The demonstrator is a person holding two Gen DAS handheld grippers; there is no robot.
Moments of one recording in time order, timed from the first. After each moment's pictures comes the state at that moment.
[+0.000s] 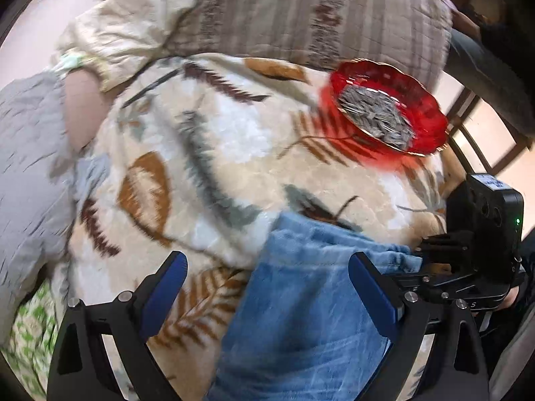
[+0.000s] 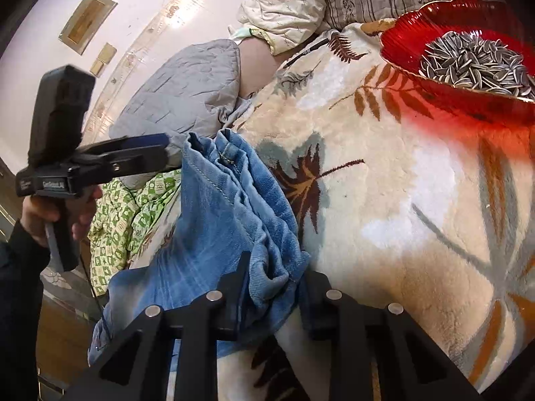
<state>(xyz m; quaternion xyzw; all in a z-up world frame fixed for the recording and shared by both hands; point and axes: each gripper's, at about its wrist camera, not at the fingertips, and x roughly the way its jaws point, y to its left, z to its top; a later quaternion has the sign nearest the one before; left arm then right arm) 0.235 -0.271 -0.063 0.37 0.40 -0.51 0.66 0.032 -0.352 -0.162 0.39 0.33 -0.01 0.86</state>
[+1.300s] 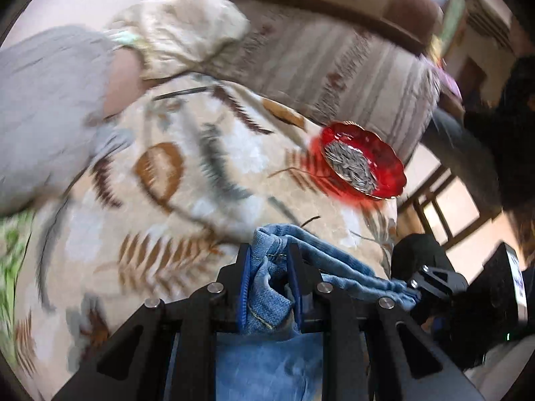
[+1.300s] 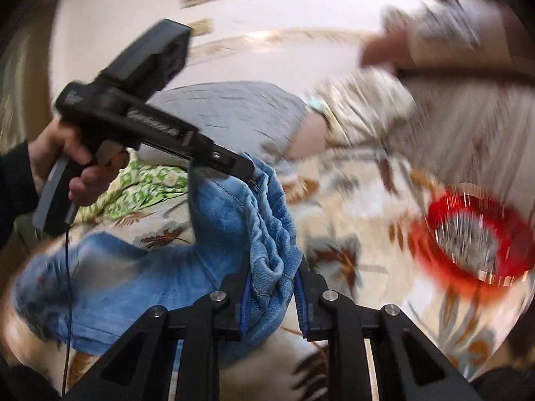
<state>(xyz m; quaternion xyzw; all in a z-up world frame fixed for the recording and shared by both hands) 0.229 -0.167 -0.016 0.17 0.42 -0.51 0.73 0.011 -0.235 -0.065 0.08 0.23 -0.06 0.97</state>
